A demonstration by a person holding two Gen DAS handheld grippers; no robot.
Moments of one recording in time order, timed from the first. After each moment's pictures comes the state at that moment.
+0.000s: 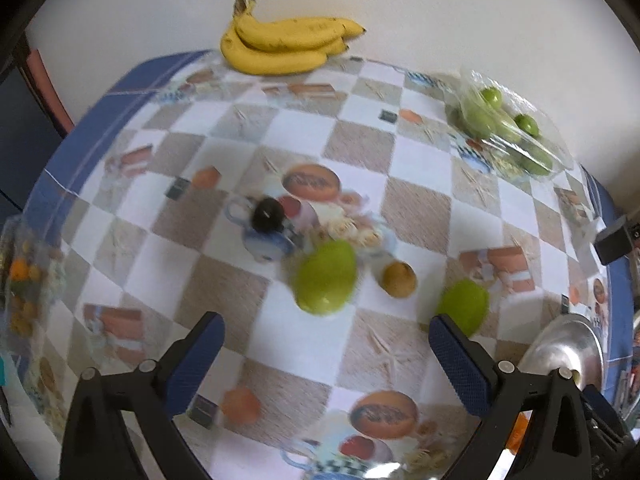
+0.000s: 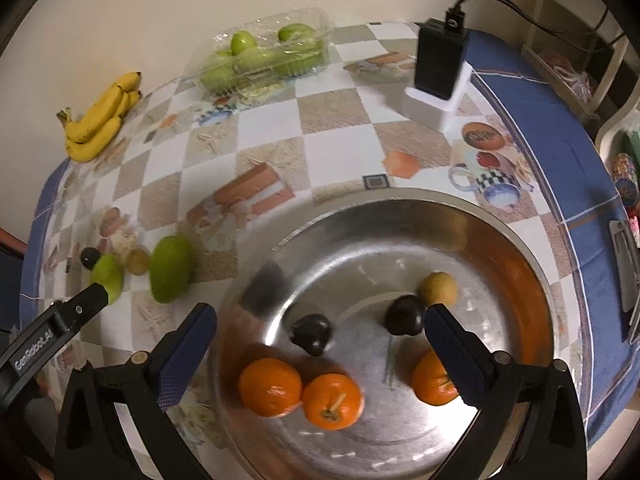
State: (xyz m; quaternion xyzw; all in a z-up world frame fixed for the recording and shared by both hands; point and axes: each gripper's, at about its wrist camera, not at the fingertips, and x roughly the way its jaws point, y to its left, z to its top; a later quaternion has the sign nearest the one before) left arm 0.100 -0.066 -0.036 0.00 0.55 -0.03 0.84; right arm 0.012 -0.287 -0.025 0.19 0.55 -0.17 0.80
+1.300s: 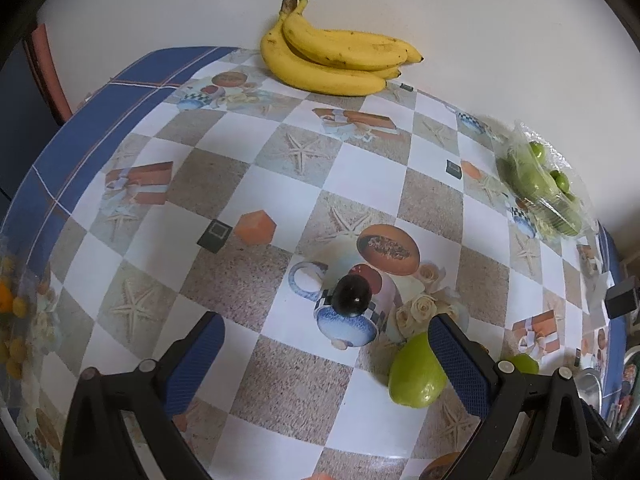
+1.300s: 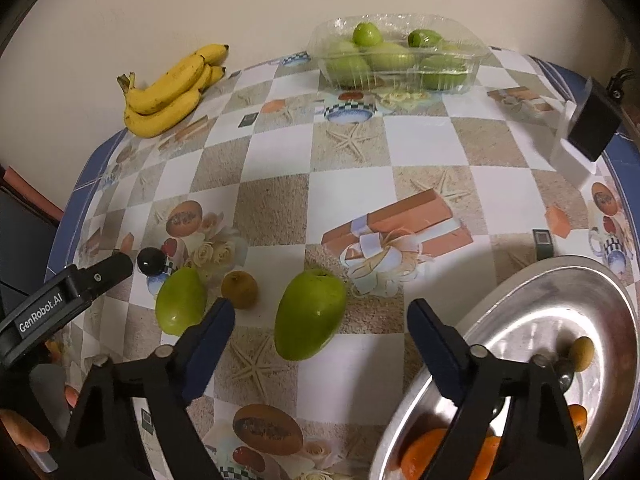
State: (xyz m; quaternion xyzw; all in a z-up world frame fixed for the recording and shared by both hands) left arm 0.161 0.002 -0.051 -0.05 0.54 -0.04 0.84; right arm 0.088 -0.212 -0.047 0.18 0.54 -0.07 0.82
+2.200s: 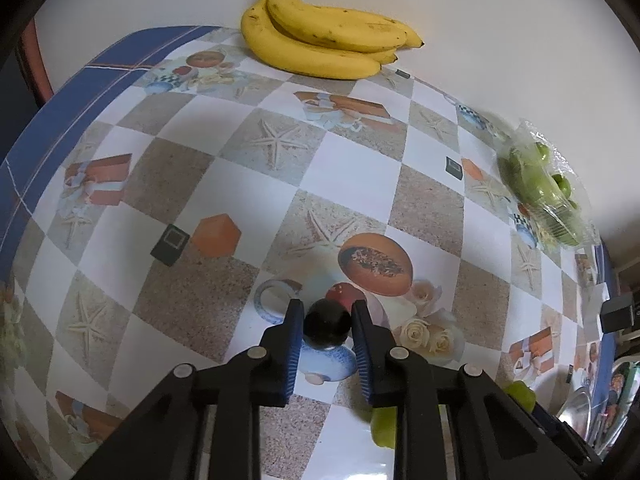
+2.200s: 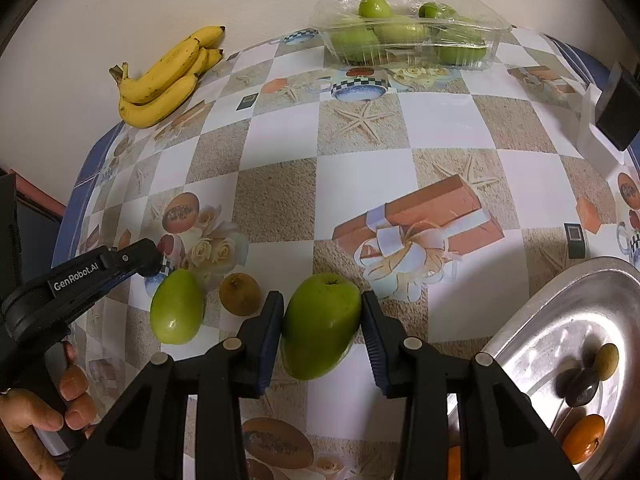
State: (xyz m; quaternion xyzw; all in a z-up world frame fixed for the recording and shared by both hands) left arm 0.188 -0.006 -0.071 -0.08 0.56 -0.06 0.82; right arm 0.102 -0.215 -0.063 0.20 0.56 -0.05 0.80
